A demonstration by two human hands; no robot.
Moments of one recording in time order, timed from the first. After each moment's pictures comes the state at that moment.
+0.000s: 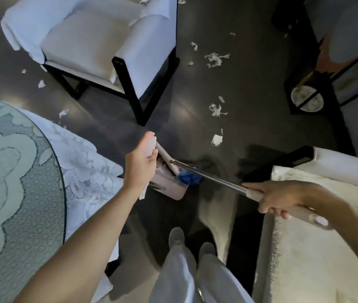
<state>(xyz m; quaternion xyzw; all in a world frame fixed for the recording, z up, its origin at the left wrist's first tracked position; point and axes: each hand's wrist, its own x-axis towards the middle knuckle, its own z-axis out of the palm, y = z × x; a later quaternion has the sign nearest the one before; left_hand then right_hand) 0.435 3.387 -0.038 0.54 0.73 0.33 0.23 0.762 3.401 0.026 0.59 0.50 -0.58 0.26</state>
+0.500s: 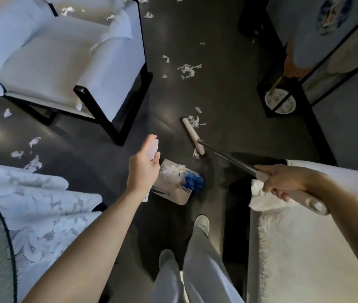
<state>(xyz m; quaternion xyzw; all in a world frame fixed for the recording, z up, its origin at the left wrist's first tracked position) 0.518 3.489 -0.025 0.60 0.68 0.32 0.27 0.853 3.495 0.028 0.69 0.46 -0.54 0.16</state>
